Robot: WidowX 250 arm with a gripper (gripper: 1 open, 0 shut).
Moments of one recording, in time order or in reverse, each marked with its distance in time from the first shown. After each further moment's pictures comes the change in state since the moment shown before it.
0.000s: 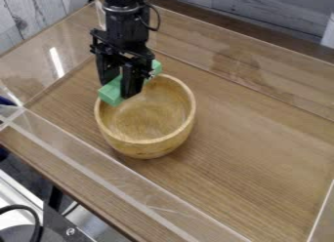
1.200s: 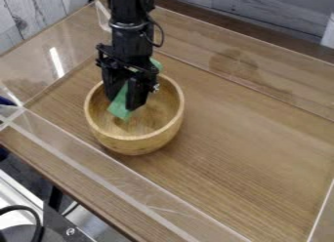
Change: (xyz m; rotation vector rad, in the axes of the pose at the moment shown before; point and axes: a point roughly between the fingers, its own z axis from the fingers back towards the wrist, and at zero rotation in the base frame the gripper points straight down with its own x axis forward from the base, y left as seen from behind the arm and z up) arm 0.003 -0.003 -0.018 -0.007 0.033 -0.001
